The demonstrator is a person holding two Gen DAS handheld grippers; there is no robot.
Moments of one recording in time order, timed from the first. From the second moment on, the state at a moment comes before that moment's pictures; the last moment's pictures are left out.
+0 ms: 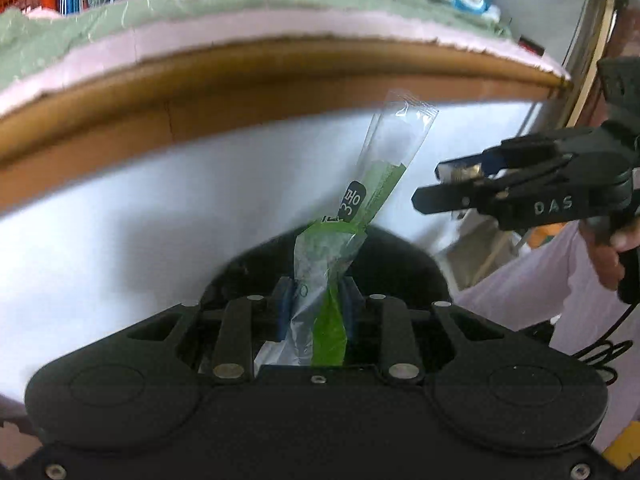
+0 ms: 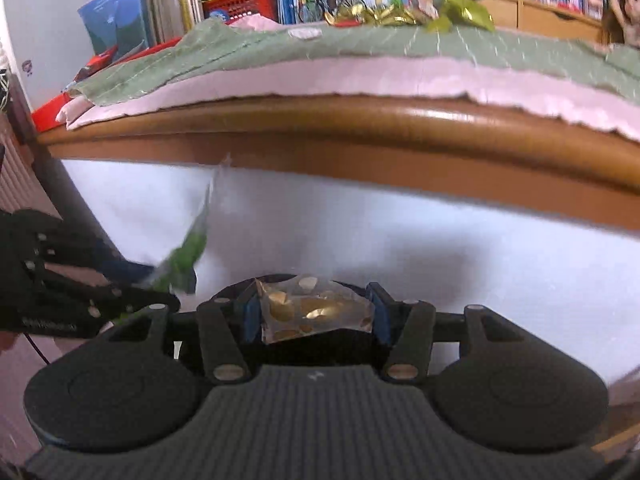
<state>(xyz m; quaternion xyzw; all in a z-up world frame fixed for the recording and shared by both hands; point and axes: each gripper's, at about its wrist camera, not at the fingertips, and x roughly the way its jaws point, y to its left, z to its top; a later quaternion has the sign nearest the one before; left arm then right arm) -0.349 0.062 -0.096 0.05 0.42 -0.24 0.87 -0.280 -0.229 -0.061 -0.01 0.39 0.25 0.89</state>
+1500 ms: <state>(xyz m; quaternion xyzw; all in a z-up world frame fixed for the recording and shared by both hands) -0.330 0.053 -0.081 0.05 0.42 -0.23 0.88 -0.288 -0.226 -0.032 -0.06 0.35 0.21 0.91</state>
